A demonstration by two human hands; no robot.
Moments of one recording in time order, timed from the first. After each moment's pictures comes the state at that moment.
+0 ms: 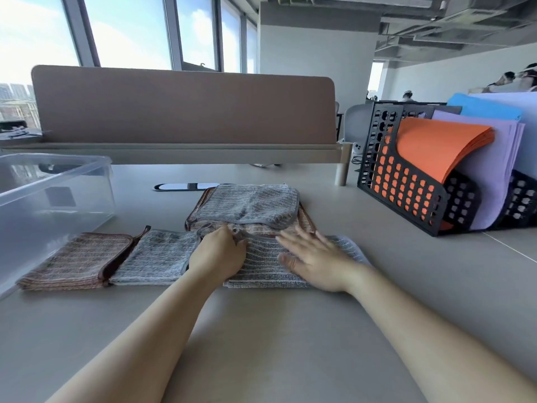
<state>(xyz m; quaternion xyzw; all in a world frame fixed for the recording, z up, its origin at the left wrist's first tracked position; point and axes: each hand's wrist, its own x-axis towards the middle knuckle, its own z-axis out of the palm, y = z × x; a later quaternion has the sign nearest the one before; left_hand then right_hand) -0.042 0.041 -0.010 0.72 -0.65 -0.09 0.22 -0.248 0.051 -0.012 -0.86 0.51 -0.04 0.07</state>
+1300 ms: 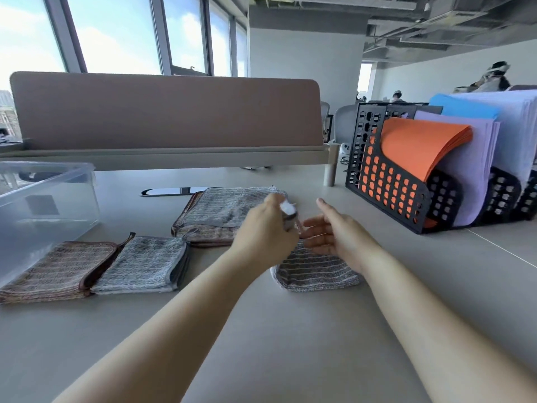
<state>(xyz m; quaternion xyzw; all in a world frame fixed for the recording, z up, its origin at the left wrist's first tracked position) -0.124 0.074 0.046 0.55 -0.75 -0.12 0.35 -0.282 0.055 0.024 -0.52 0.51 -0.46 0.50</state>
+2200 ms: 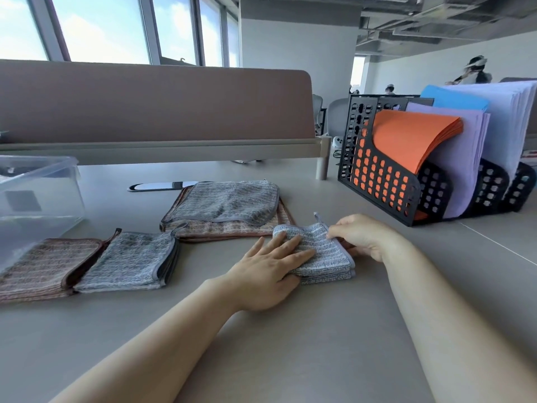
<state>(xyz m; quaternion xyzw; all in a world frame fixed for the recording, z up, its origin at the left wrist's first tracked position) -0.117 0.076 -0.014 0.41 -0.91 -0.06 0.04 -0.331 0.040 0.014 -0.55 0.68 -0.30 0.37</state>
